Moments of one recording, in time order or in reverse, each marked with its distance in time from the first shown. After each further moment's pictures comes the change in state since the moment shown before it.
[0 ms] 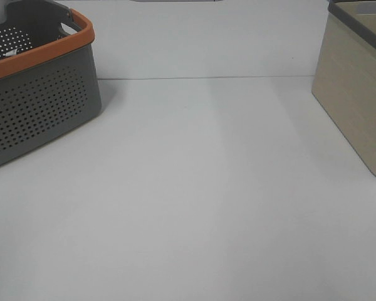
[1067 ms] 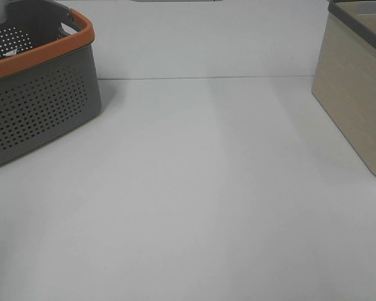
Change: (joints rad) left arm 0.000 0.283 -0.056 0.010 -0.192 -0.044; right arm 0.000 0.000 0.000 0.000 0.000 0.000
